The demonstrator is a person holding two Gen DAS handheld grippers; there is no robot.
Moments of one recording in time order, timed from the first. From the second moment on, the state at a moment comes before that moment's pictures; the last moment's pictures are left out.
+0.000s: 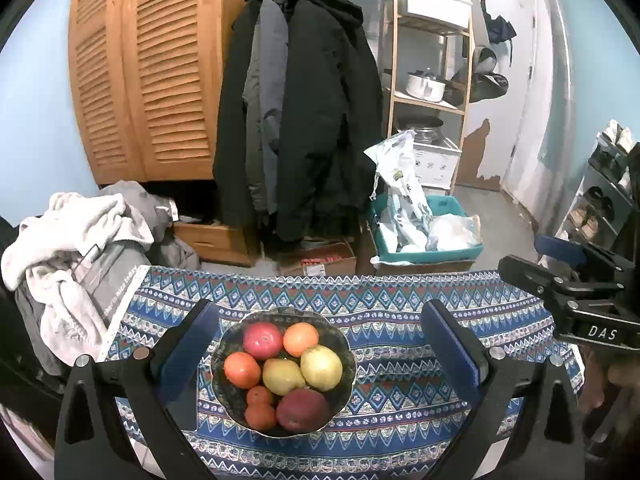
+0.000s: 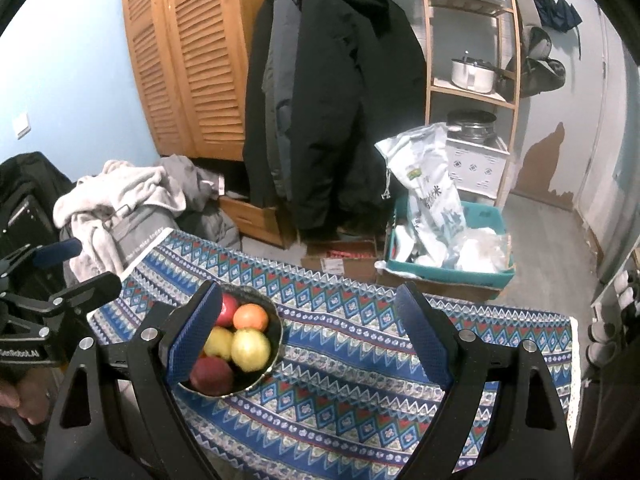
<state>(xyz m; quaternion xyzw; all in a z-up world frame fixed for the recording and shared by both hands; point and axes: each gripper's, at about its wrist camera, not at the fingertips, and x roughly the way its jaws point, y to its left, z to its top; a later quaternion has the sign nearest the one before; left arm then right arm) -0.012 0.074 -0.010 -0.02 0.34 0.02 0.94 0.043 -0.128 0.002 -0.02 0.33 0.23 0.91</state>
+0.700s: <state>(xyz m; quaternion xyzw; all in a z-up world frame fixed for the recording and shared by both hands) -0.011 0.070 -0.010 -0.01 0.34 0.02 0.94 0.040 -0.126 0.002 -0.02 0.33 0.24 0.91</state>
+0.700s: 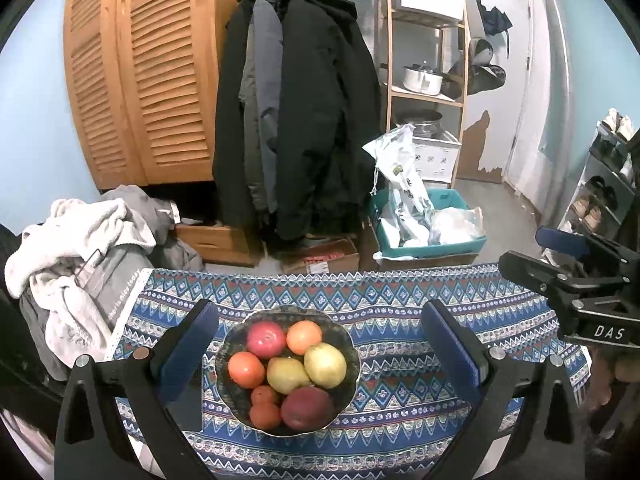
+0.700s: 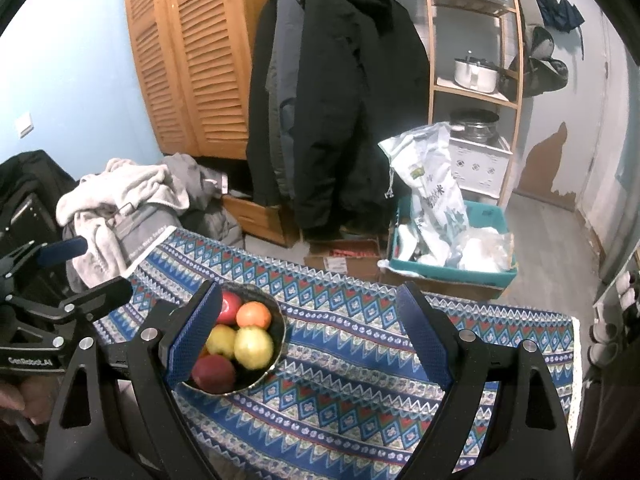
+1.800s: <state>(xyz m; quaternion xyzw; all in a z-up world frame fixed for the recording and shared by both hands) -0.013 0.067 -0.011 -0.01 0.35 0.03 0.94 0.042 -0.127 0.000 -0.02 0.33 0.24 0.91</state>
